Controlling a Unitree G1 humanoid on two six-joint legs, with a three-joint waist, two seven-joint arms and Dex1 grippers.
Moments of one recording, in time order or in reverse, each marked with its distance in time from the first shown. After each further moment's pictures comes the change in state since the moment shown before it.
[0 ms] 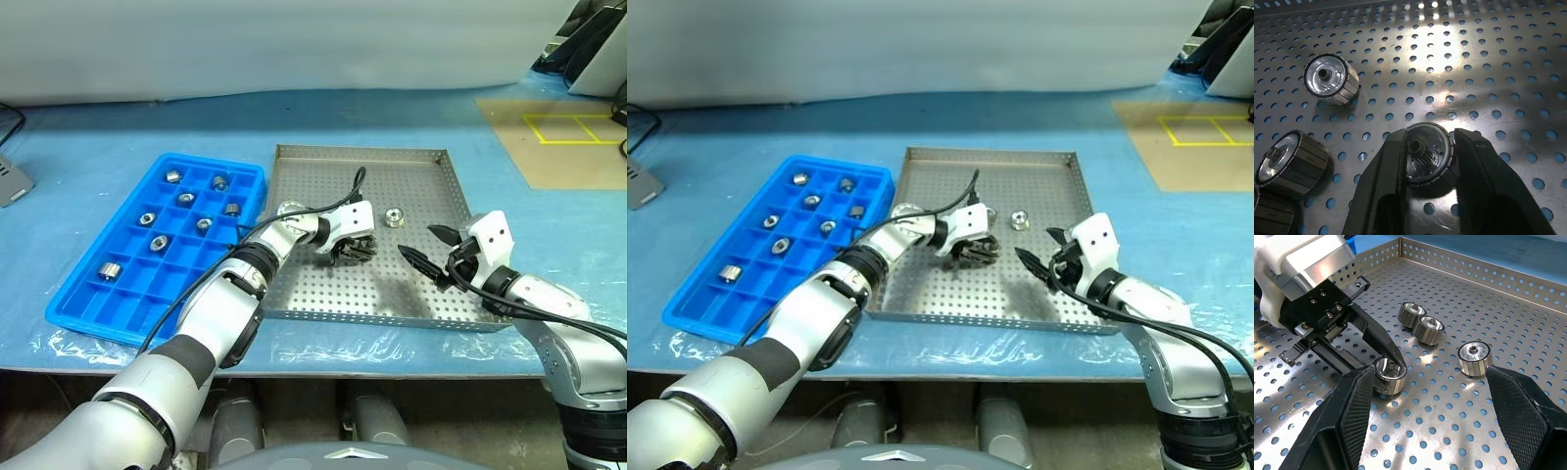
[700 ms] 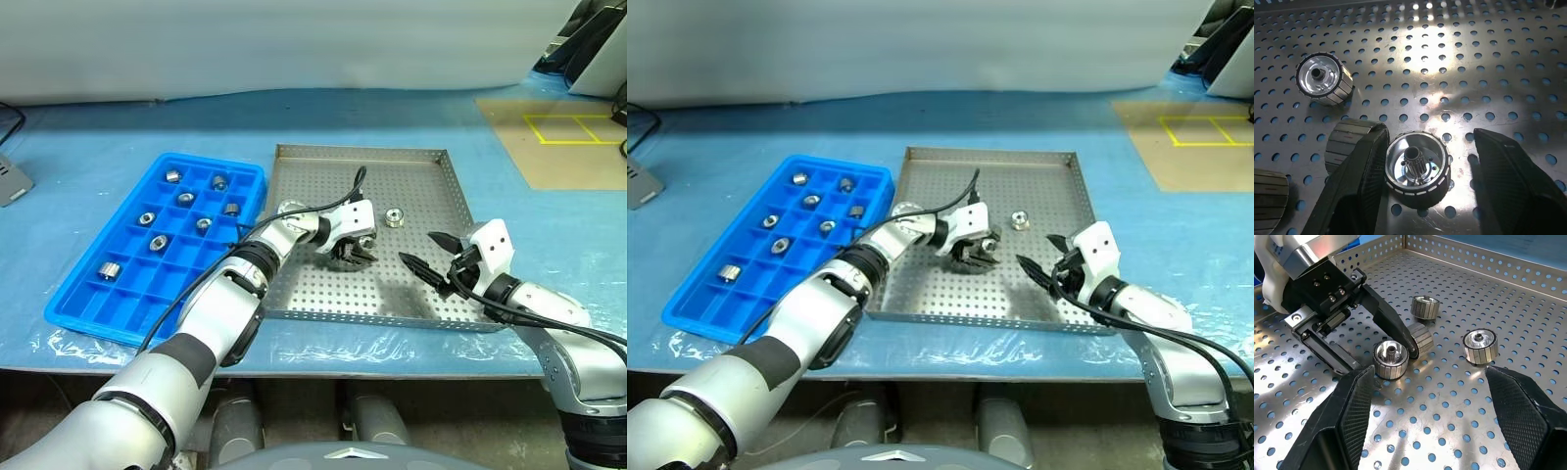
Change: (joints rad) left arm -0.009 -0.002 -0.019 0.007 -0.014 0.002 -0.056; right arm 0.045 0.000 -0.001 0.013 -0.006 -0.038 0.021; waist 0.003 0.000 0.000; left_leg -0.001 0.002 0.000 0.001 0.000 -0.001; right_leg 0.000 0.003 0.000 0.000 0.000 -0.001
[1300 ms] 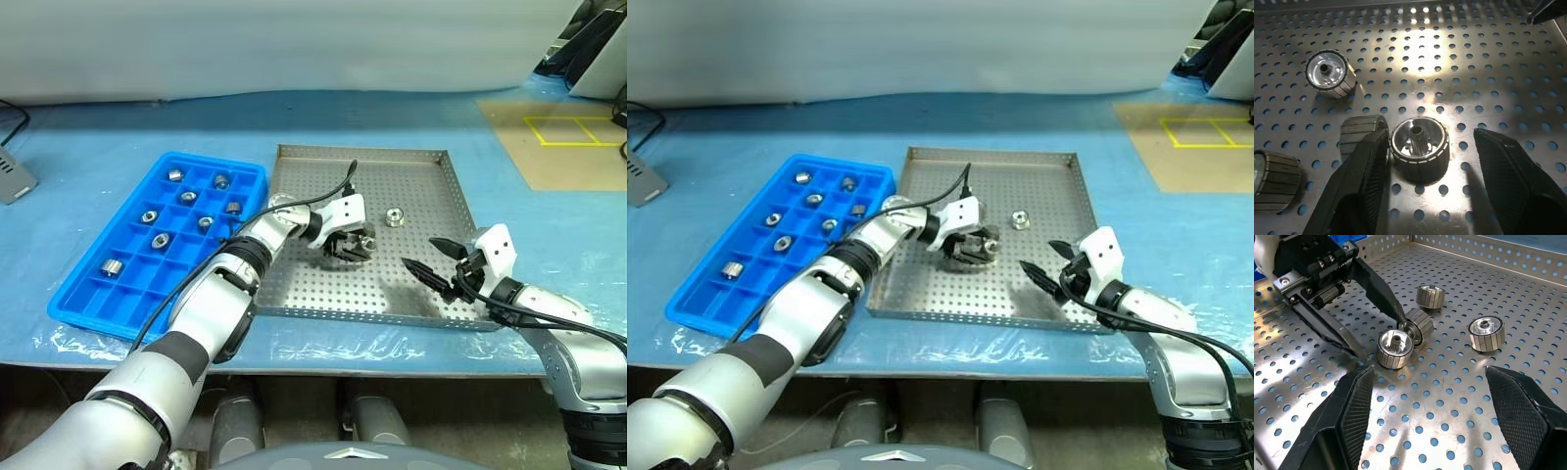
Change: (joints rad) left arm -0.028 0.040 0.000 -0.023 -0.058 0.049 -0.036; right arm 0.009 -0.003 -0.018 0.091 -0.006 -0.068 0.092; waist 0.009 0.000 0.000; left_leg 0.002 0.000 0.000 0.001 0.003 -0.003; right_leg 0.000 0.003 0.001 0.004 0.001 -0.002
